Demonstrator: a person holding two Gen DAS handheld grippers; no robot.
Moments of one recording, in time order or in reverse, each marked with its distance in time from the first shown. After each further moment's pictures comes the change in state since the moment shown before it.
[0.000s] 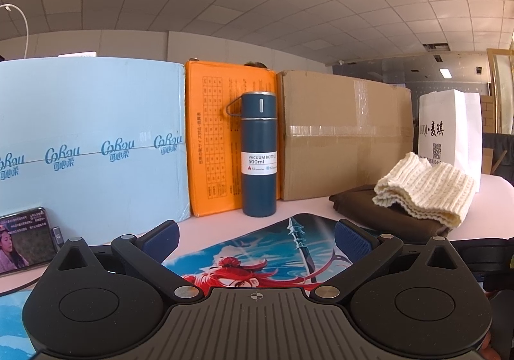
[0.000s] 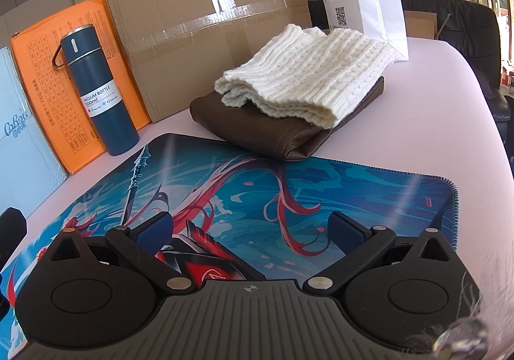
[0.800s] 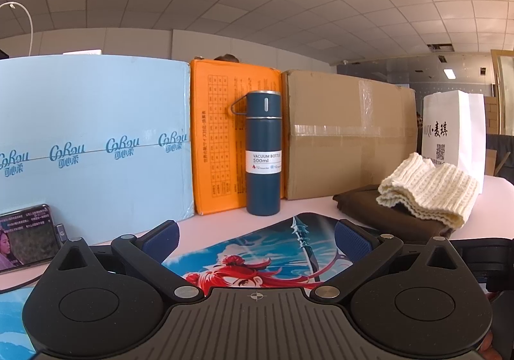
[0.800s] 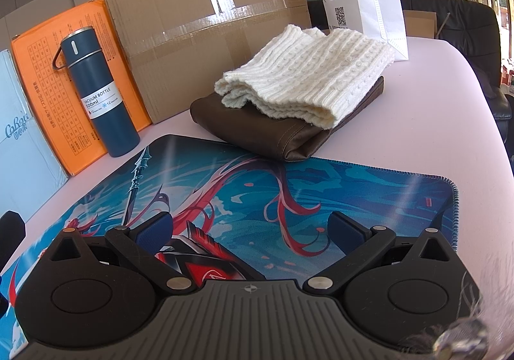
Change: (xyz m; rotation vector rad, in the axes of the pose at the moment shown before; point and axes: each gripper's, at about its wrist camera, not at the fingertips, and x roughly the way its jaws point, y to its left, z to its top) left arm -0.001 -0.001 0.000 -0.004 0.009 0.021; right arm -0.001 -0.001 0.000 0.006 -0.003 0.003
